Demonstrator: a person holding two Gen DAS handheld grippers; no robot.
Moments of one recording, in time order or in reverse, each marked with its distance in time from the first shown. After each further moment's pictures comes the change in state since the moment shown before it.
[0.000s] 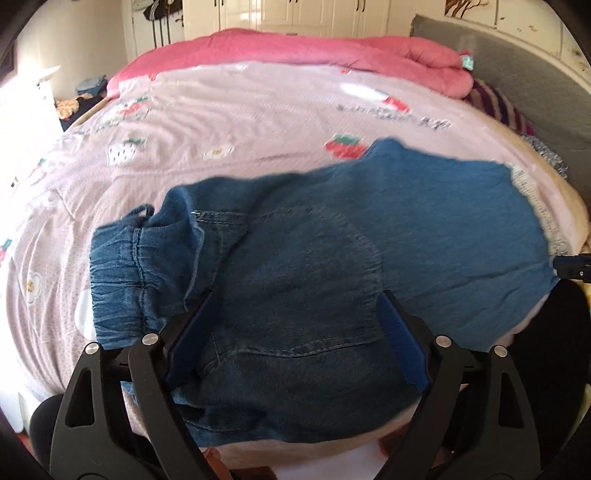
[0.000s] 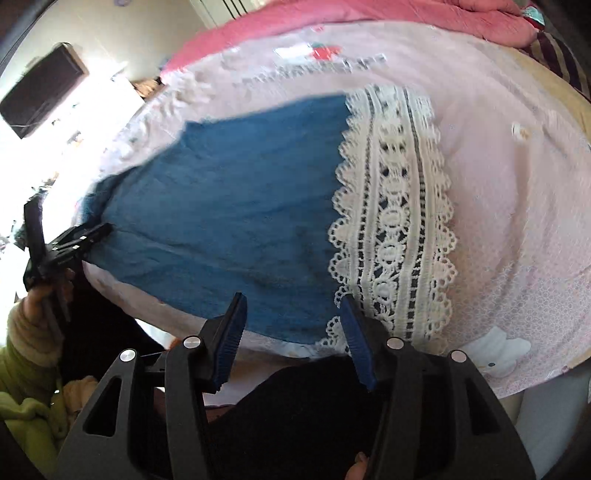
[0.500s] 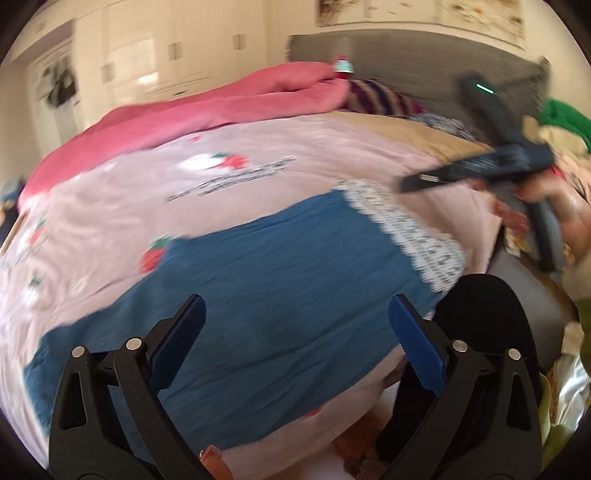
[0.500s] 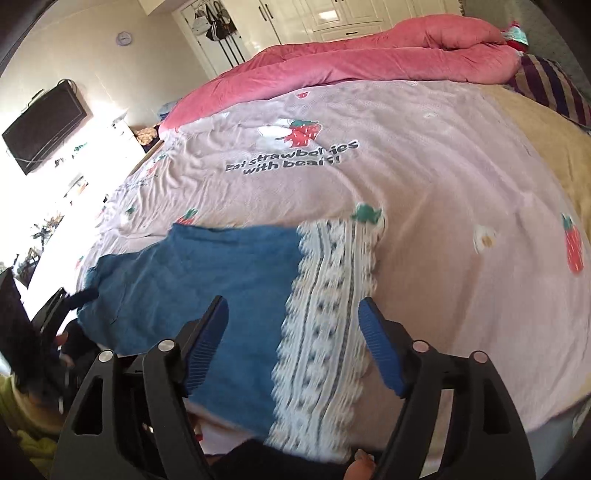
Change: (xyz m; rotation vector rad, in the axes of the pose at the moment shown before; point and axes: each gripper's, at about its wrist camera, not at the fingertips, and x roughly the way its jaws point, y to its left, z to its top) left arm -0.032 -0.182 0.024 0.363 -0.148 -0.241; right arm -0.011 -0.052 0.090 0.028 -0.127 -0.035
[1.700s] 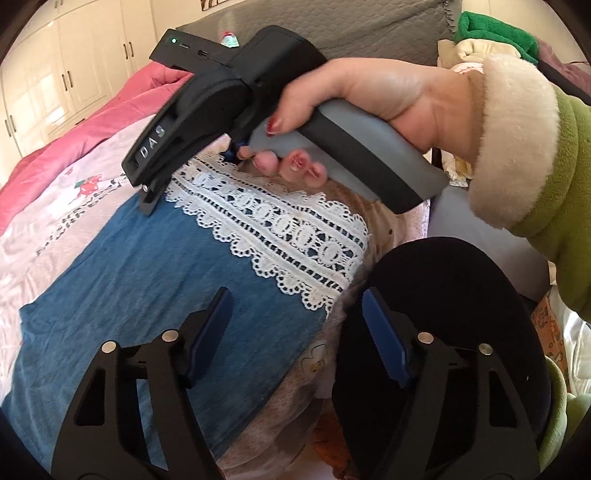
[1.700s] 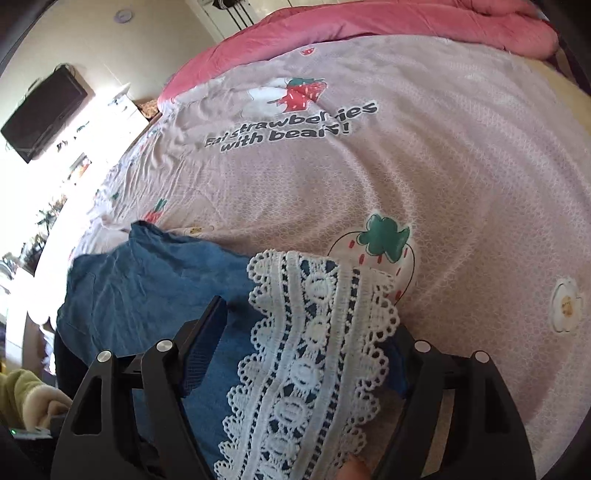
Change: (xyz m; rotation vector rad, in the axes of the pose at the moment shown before) left arm 0.089 -0.120 -0.004 0.276 0.087 -0.217; right arm 0.089 -0.029 0.032 0.017 0.142 0.116
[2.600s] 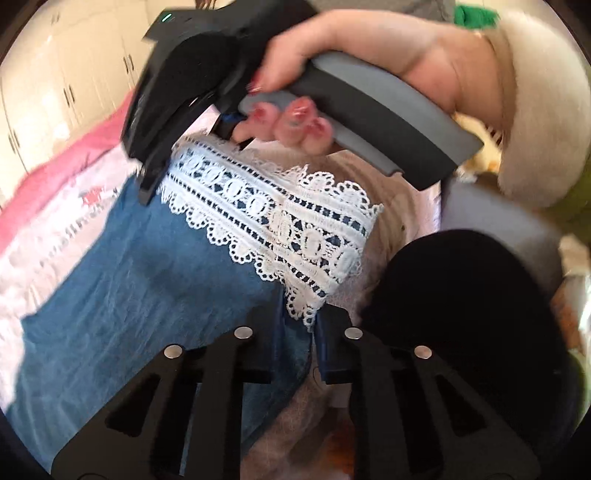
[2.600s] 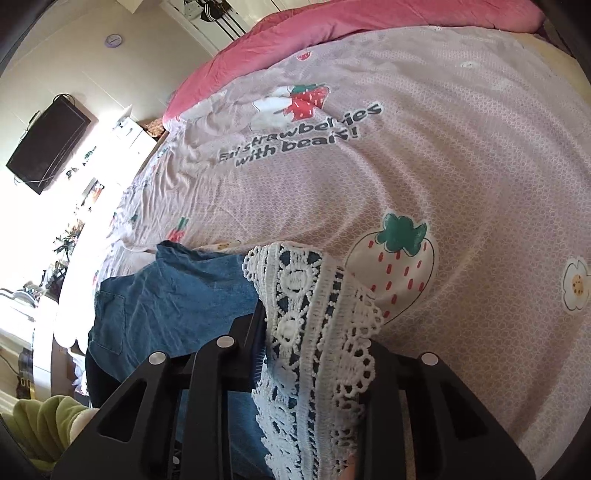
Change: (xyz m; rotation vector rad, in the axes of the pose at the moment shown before) left arm 0.013 0.000 0.000 0.018 -0.043 0.026; right arm -0.017 0.013 0.004 0.068 -0.013 0.066
